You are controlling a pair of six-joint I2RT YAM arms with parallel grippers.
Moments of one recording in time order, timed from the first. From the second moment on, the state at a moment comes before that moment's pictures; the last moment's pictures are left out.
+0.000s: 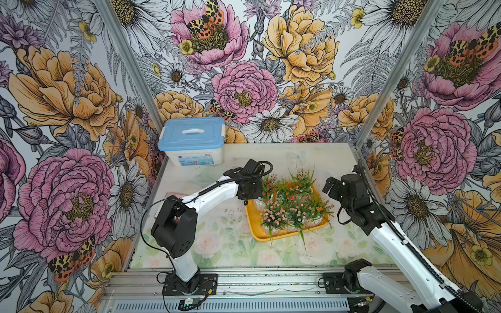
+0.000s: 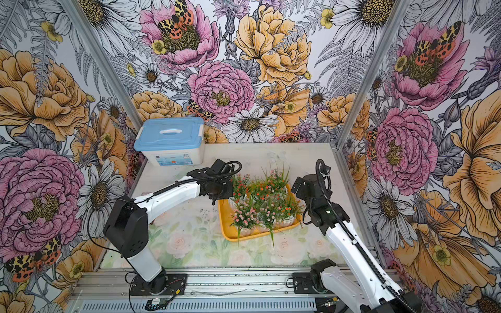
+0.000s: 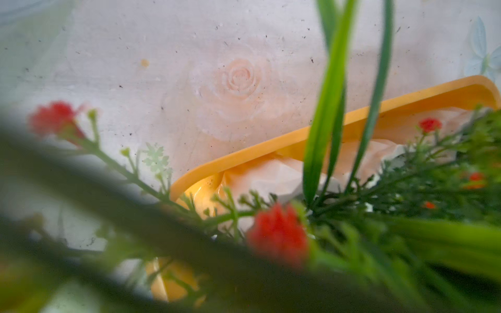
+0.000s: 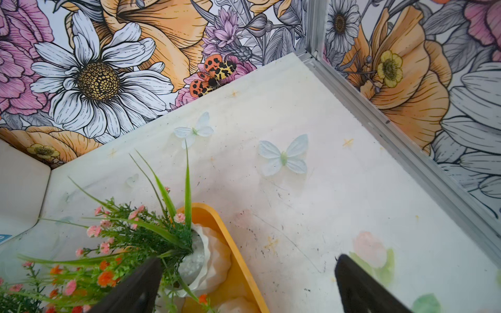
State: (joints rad) left arm -0.65 1.73 1.32 -0.75 -0.01 -0.66; right arm 0.28 0.92 0.82 -0.54 0.37 0.57
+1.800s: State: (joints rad) left arm 0.04 1.35 0.37 0.53 -0.18 -0.16; right arm -0.05 1.05 0.40 0.03 0.46 0.31
